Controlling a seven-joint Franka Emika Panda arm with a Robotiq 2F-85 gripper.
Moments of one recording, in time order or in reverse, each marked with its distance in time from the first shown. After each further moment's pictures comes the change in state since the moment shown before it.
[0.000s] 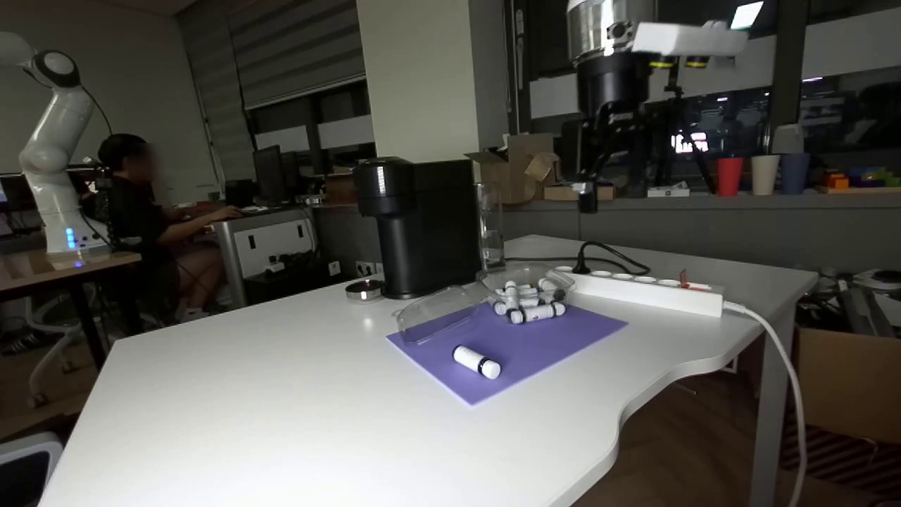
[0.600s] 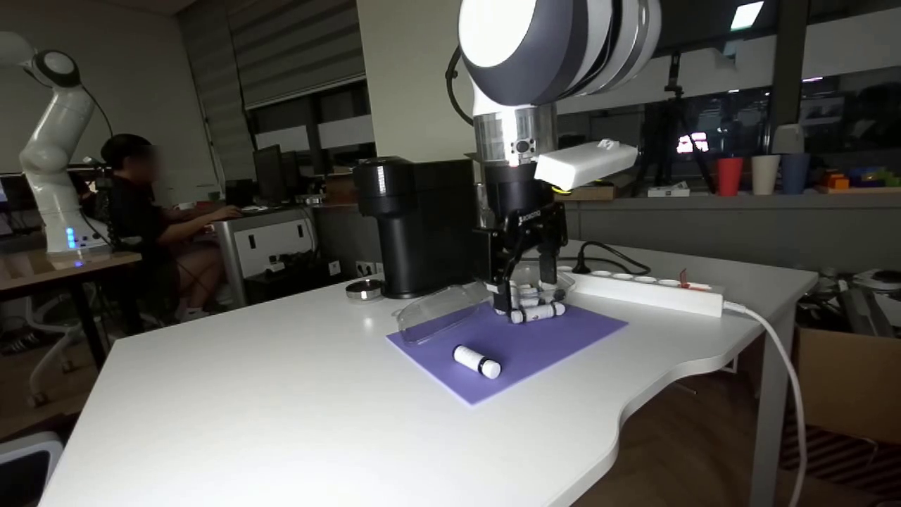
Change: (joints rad) arm 0.108 0.292 0.102 0.053 -0.072 0.255 0.117
